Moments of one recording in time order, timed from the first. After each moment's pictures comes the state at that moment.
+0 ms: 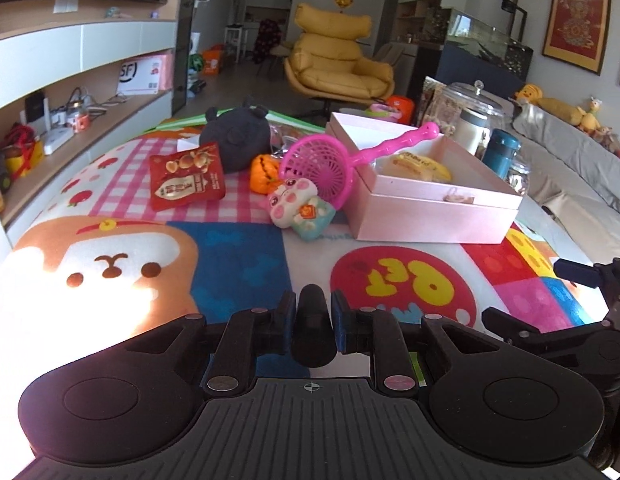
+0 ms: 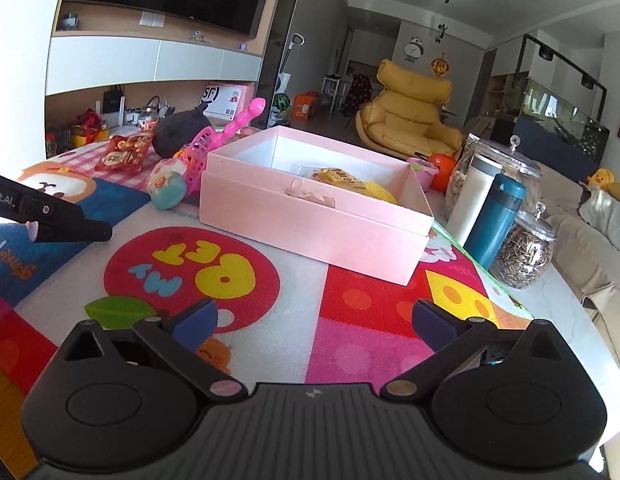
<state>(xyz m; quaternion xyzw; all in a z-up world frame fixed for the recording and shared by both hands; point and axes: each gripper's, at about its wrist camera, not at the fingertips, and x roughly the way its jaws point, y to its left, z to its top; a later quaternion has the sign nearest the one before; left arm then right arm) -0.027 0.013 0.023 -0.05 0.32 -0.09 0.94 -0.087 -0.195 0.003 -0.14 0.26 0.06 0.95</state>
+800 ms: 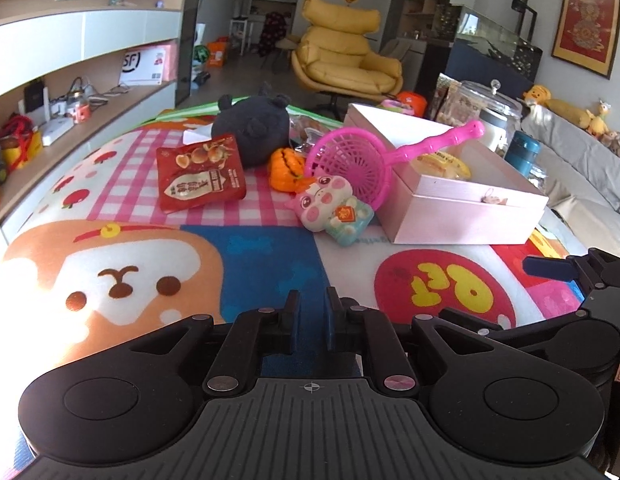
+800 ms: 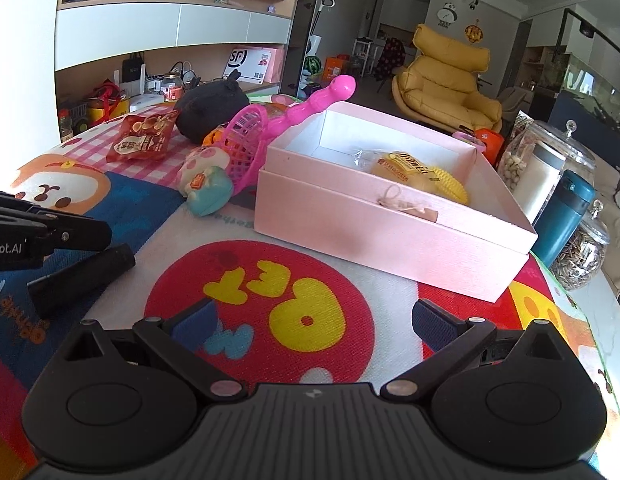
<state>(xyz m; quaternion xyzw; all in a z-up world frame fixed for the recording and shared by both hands) -0.006 0.034 0.019 -0.06 0.33 -0.08 0.94 -0.049 -0.137 -0.001 -0.14 0.31 0.10 0.94</state>
